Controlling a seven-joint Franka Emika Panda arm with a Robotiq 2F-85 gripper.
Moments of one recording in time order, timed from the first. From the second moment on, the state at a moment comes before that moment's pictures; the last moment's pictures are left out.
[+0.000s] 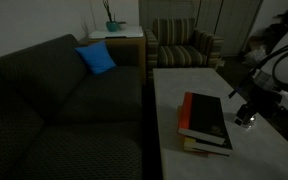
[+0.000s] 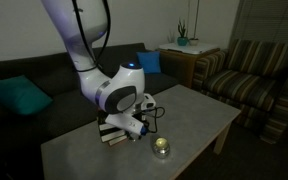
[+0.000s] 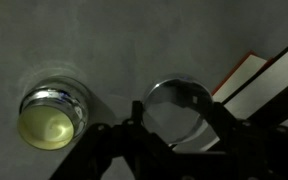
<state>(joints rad) -0.19 1.20 0.16 -1.72 -0.17 2.96 -0.32</state>
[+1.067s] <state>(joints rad) -0.17 1.47 0.17 -1.35 0.06 2.58 -0.22</state>
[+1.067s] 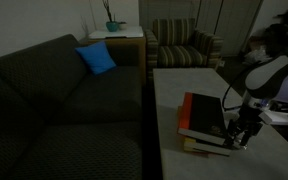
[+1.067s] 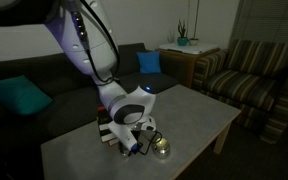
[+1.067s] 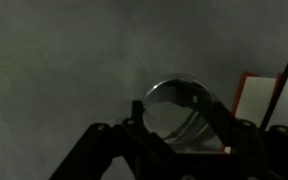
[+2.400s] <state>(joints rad) 0.00 1.46 -0.06 -1.38 0.25 2.82 0.42</state>
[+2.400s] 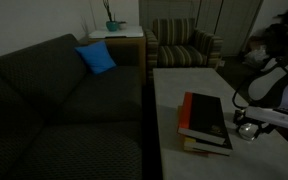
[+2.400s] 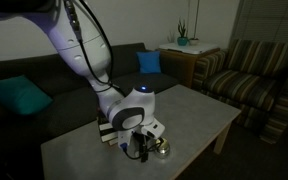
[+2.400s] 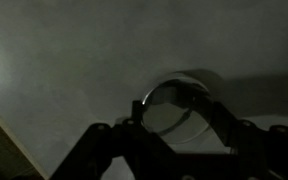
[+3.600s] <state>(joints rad) -0.02 1.47 0.01 -1.38 0.24 2.89 0.21</state>
